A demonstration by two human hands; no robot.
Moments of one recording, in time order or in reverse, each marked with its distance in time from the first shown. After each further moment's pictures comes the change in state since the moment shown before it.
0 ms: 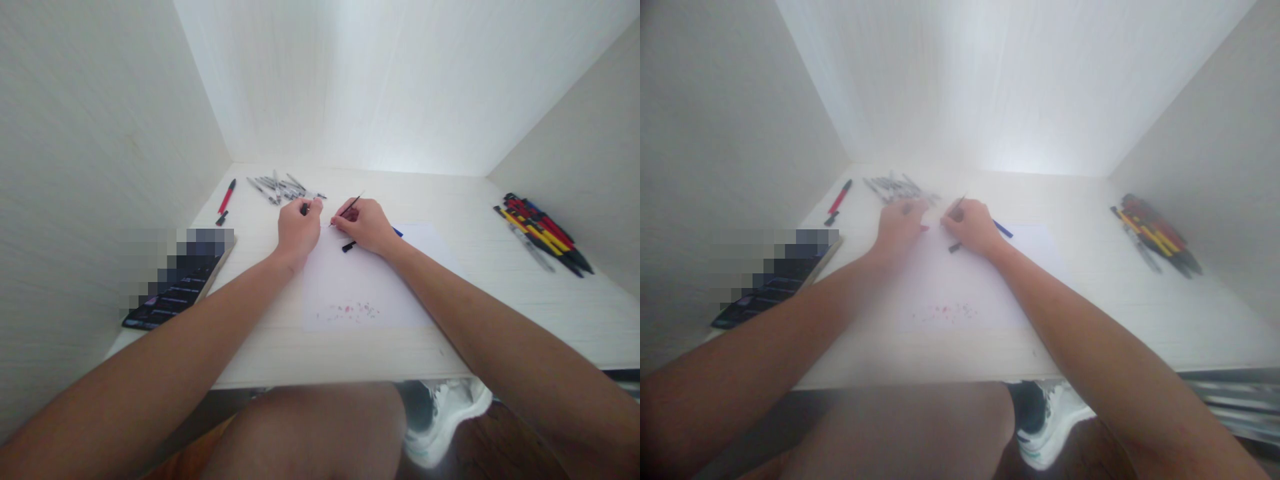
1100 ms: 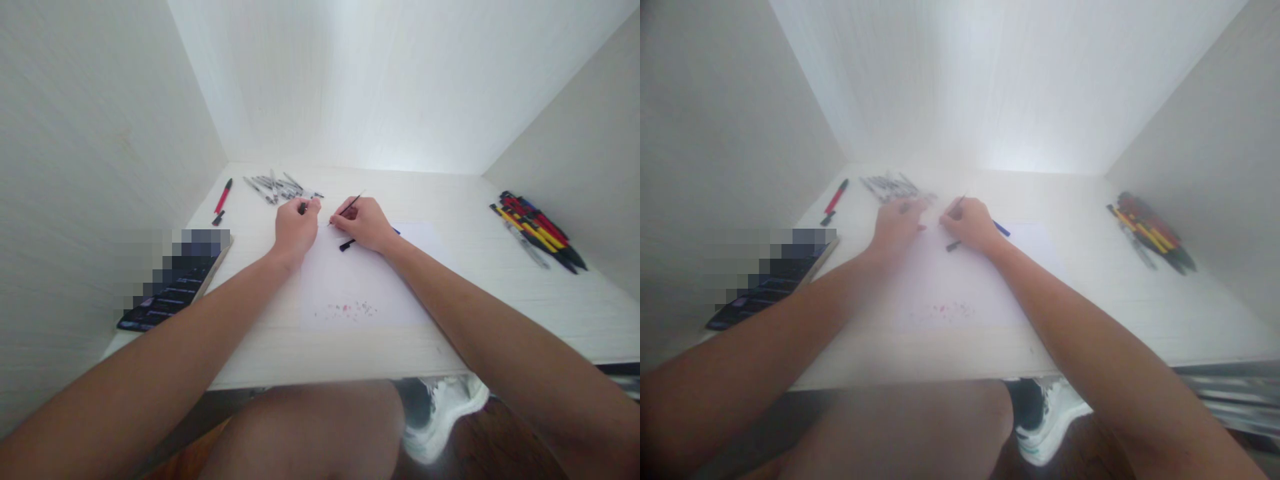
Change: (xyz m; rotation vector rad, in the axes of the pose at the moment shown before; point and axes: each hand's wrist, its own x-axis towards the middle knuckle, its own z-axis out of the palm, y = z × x) left_hand -0.003 0.004 -0.002 0.001 -0.030 -0.021; right_hand 0.002 0.003 -0.001 0.018 -0.020 0.024
